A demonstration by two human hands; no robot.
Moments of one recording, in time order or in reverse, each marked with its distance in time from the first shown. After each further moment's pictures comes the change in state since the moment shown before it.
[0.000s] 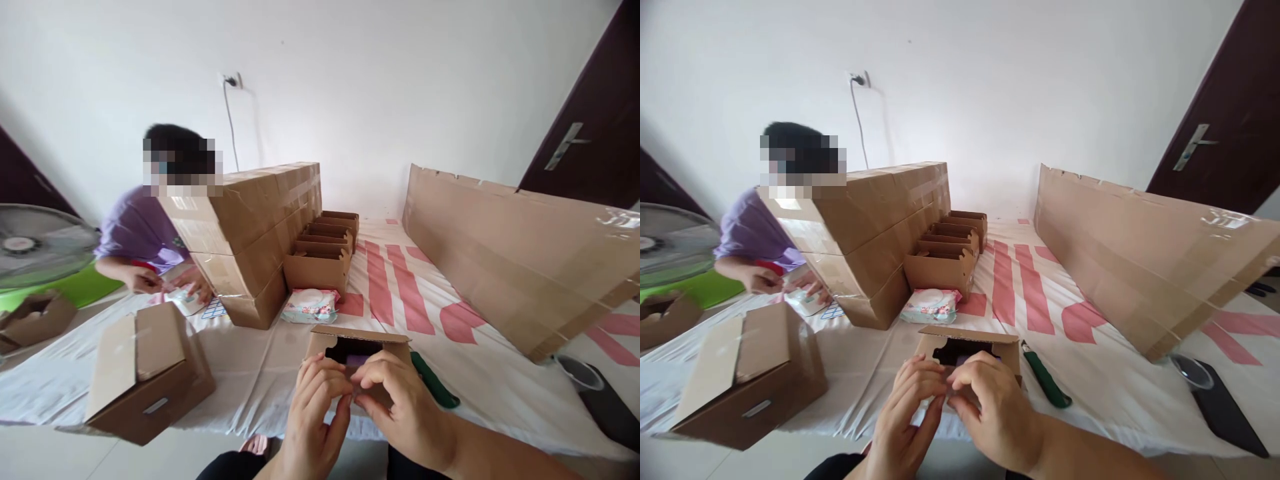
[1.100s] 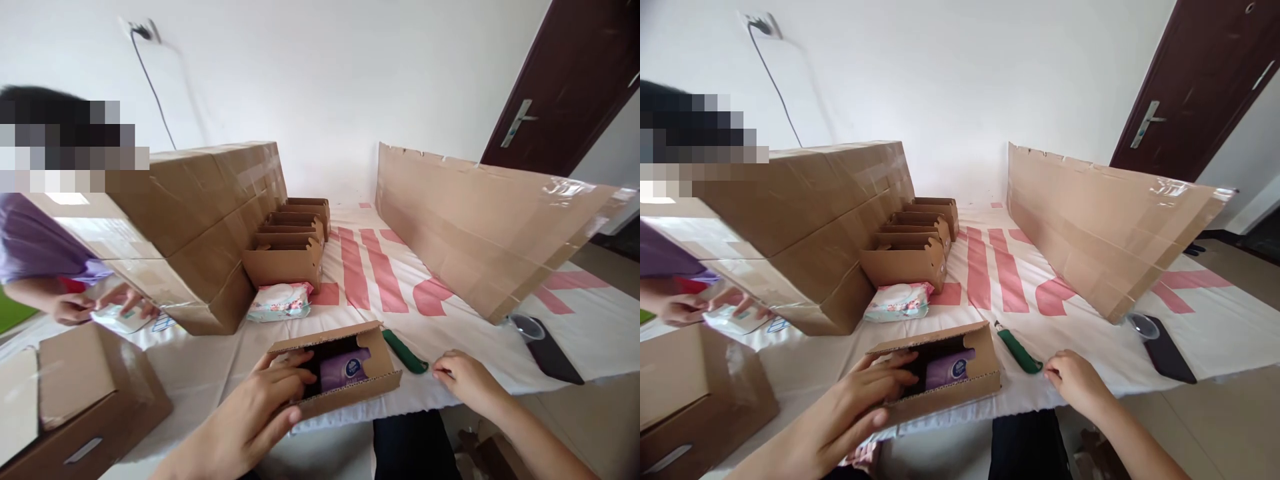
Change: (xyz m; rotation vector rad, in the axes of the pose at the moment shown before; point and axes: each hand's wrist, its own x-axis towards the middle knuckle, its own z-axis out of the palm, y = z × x) left_hand 0.033 -0.045 -0.053 -0.042 -0.765 0.119; right_hand -0.128 0.103 -0.113 -0.520 -0.368 0.821
